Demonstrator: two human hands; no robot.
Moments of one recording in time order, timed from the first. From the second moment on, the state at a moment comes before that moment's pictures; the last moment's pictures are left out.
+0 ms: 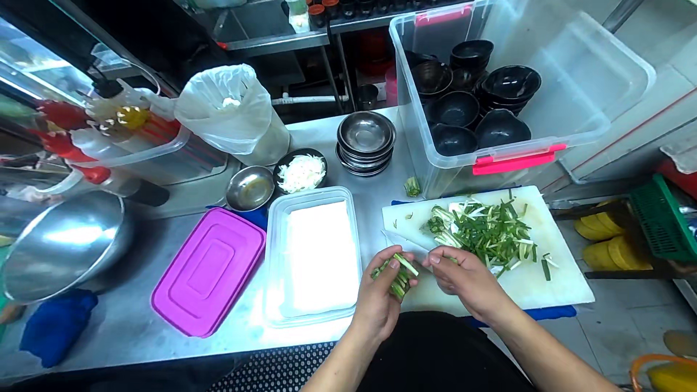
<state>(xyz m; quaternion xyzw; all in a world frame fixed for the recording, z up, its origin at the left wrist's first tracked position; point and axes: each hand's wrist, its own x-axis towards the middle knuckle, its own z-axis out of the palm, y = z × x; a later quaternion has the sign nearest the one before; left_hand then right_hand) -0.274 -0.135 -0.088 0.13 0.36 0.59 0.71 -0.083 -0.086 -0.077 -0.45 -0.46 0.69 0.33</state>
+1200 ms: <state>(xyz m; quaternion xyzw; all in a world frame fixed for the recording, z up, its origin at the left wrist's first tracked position) -0.274 -0.135 -0.093 0.08 0.40 0.50 0.76 -0.097 -0.082 -0.102 -0.40 -0.54 0.69 0.26</state>
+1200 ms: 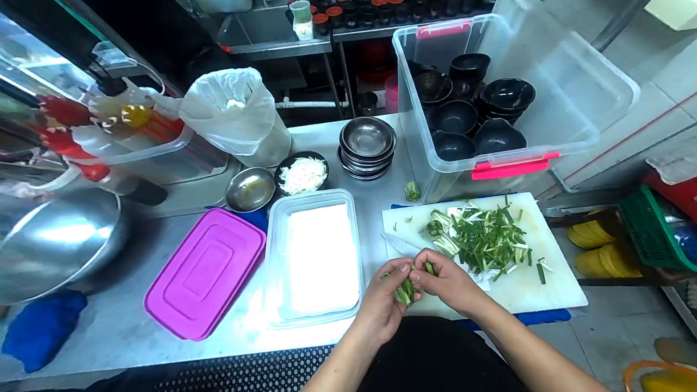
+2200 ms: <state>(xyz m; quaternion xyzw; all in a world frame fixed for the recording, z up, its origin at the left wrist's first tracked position) -0.272 -0.126 -0.113 -0.02 0.42 0.53 0.74 -0.084 -0.058 -0.103 -0.59 -0.62 0.46 0.23</state>
